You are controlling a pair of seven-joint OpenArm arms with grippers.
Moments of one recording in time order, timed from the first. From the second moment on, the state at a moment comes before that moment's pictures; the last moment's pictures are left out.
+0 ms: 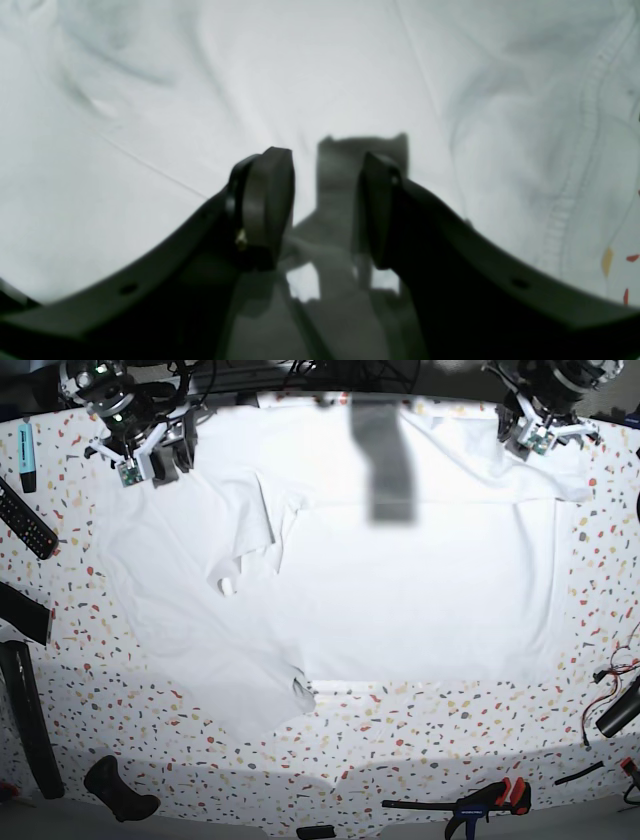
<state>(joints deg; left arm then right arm) 43.4 -27.3 0.8 103.0 -1.6 -14.7 20.8 -39.2 19.6 12.3 100.0 7.8 23.0 -25.4</state>
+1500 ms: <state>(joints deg) 43.5 -27.3 1.1 112.9 18.0 1.9 35.8 -39.4 24.9 12.3 100.0 10.8 22.9 -28.4</state>
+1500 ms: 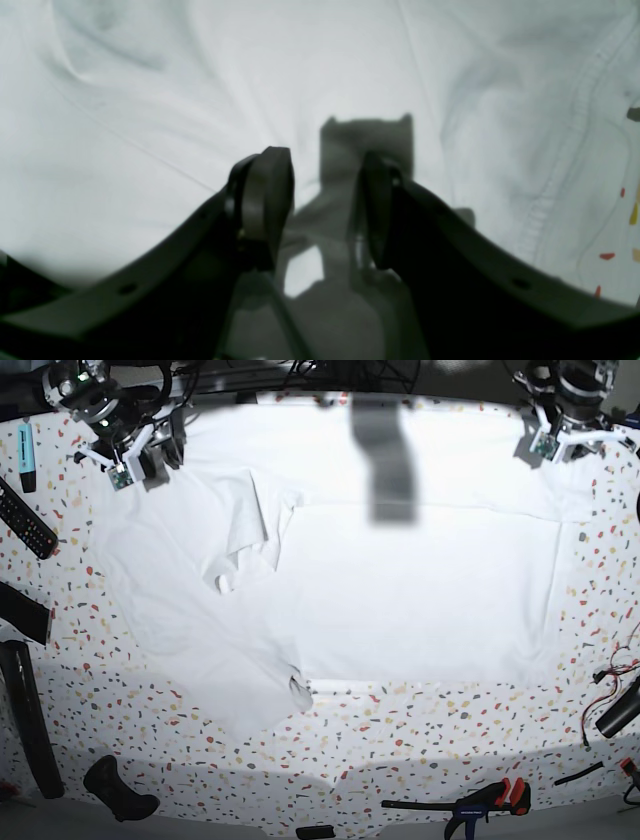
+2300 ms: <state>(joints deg) 39.6 -27.3 1.1 112.9 19.1 1.9 36.3 -44.0 28.3 15.7 101.5 10.1 21.4 -31.2</state>
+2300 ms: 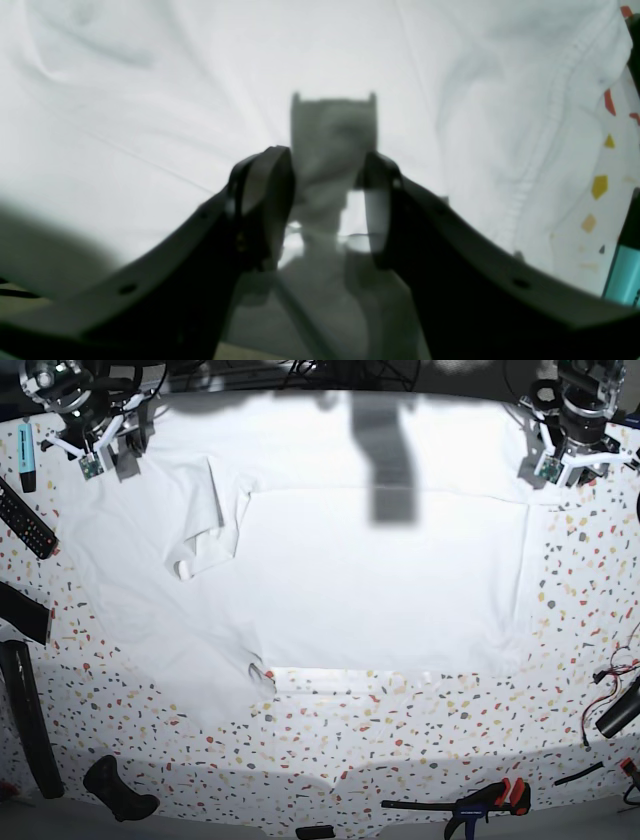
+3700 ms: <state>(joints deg) -21.4 -24.3 1.1 72.0 -24.5 -24.4 41.6 -23.8 27.9 15.4 119.7 12.1 13.1 -54.1</state>
